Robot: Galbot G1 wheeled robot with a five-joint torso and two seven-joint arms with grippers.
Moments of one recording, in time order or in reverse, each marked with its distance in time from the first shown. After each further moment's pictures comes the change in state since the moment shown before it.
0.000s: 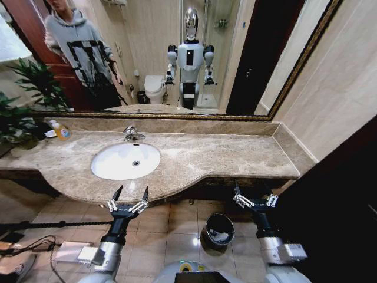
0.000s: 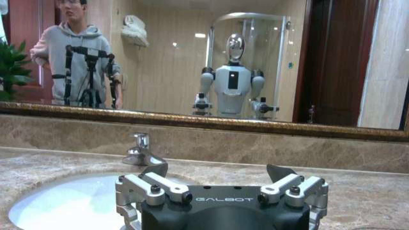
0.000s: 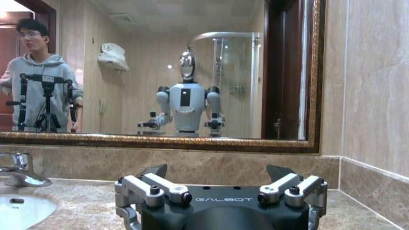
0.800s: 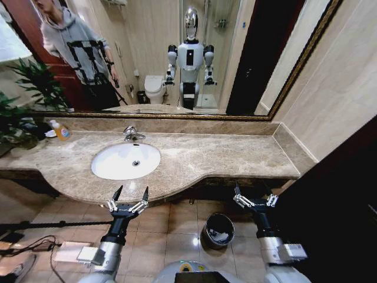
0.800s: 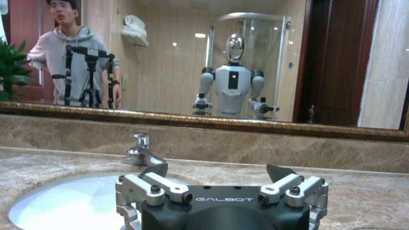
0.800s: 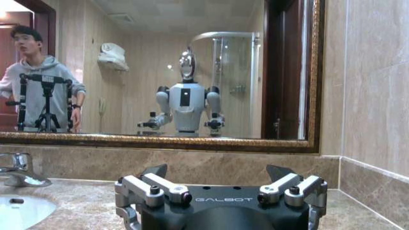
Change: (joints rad) left arm 0.000 0.000 0.000 0.000 0.000 0.000 0.000; right arm 0.000 0.000 0.000 0.000 0.001 -0.001 0.001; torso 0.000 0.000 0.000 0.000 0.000
